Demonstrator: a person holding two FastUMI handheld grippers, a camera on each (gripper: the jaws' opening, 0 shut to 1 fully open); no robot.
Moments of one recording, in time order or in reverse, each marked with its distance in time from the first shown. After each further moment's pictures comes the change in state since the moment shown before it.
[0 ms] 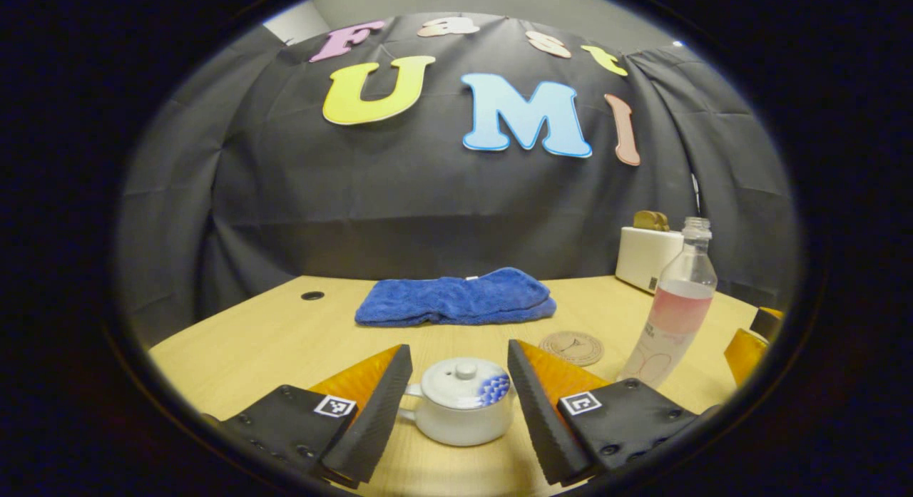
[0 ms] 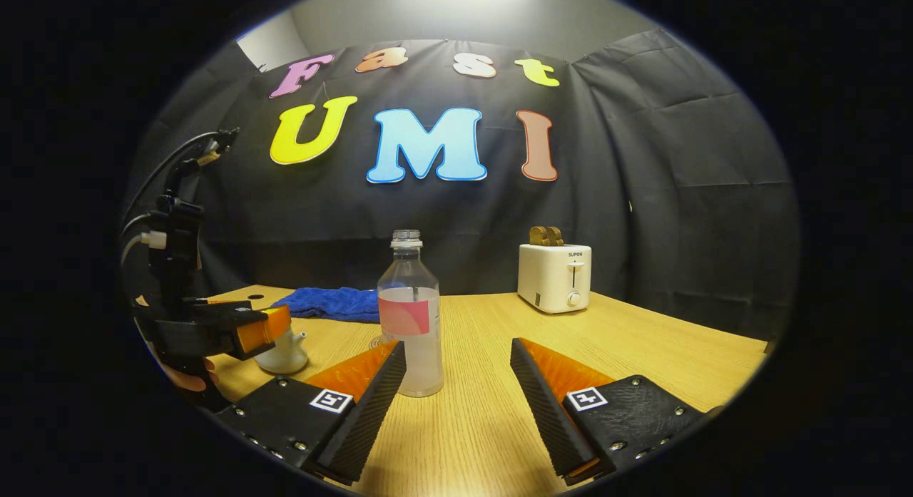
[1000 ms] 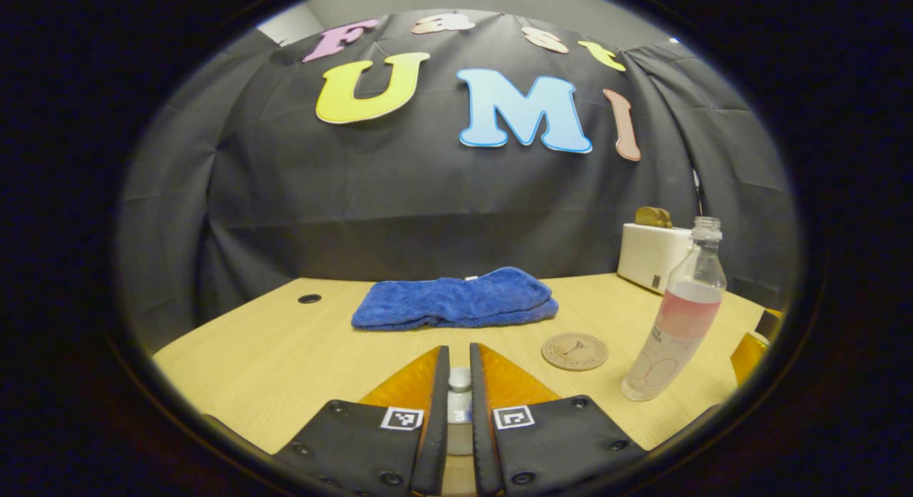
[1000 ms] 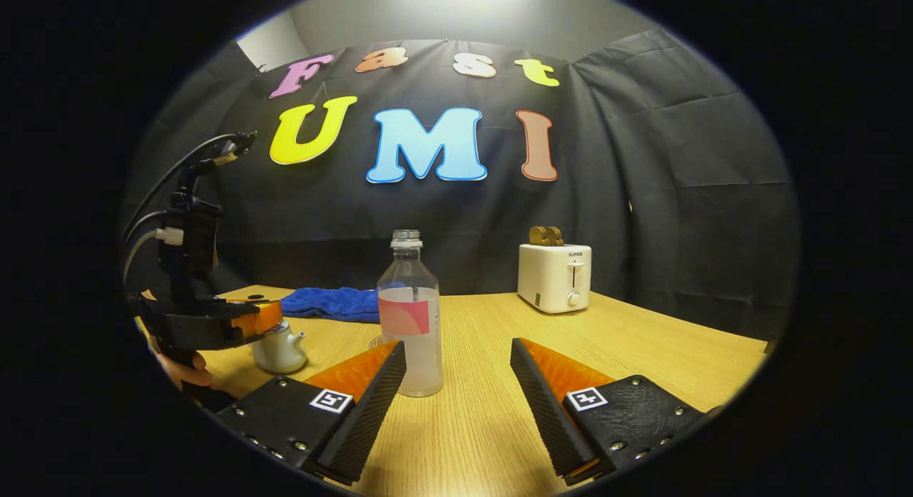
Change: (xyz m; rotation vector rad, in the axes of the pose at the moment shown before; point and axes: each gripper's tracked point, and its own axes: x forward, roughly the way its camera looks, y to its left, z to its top) left arm 0.011 0.004 0.009 -0.015 0.005 -0.015; right arm 0.000 0.000 -0.001 0.000 0.000 -0.001
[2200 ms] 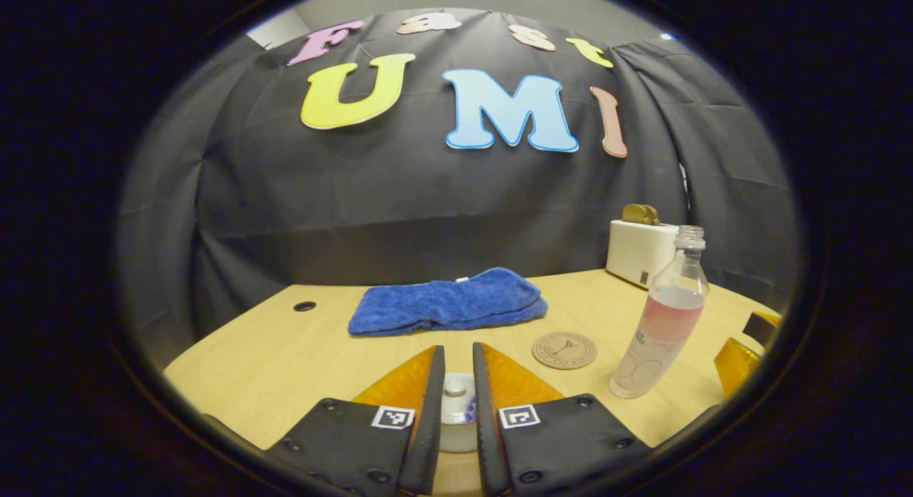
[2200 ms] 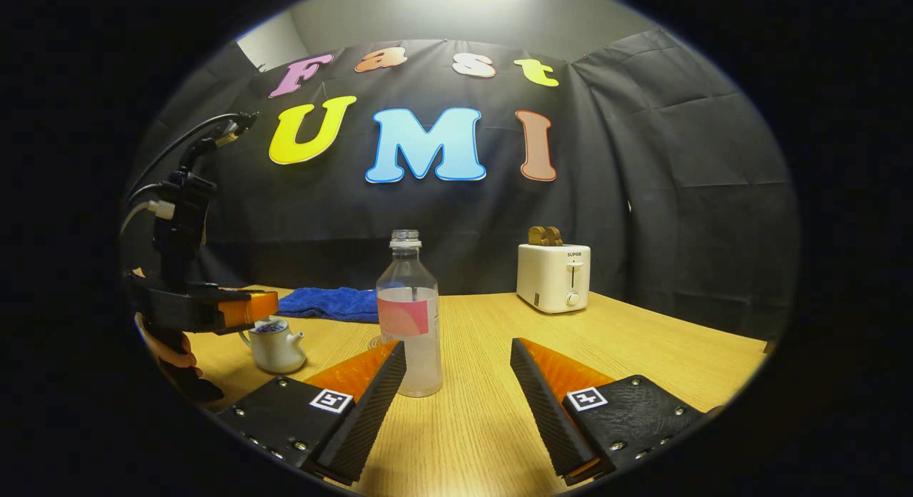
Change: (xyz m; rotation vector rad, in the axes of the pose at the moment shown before) left arm -0.007 -0.006 0.009 0.047 0.028 -0.040; right arm 0.000 0.000 0.000 0.000 0.000 -0.005
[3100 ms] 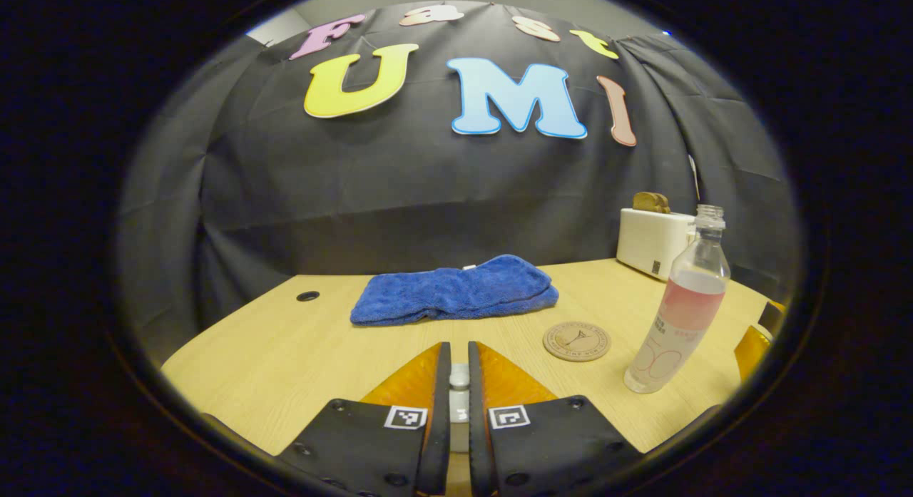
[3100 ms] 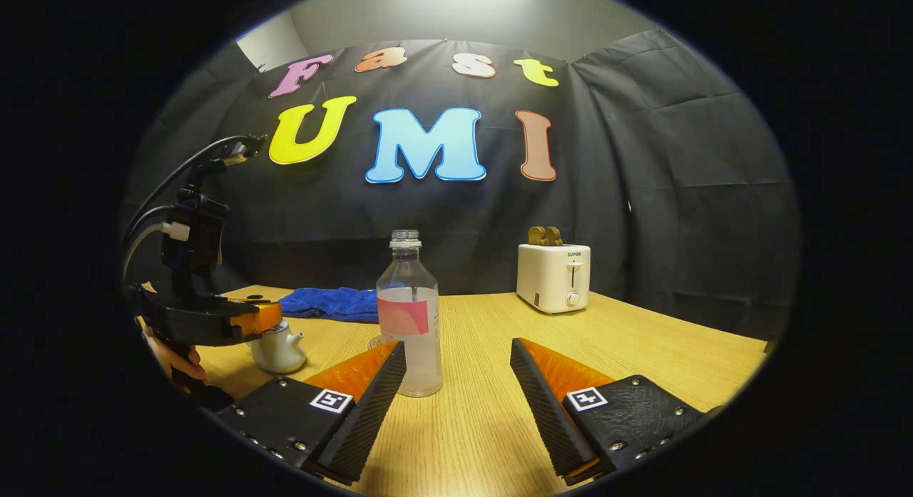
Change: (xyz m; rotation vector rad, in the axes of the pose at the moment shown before) left arm 0.011 0.006 -0.015 0.010 0.039 0.027; right arm 0.000 0.000 0.000 0.001 0.000 0.001
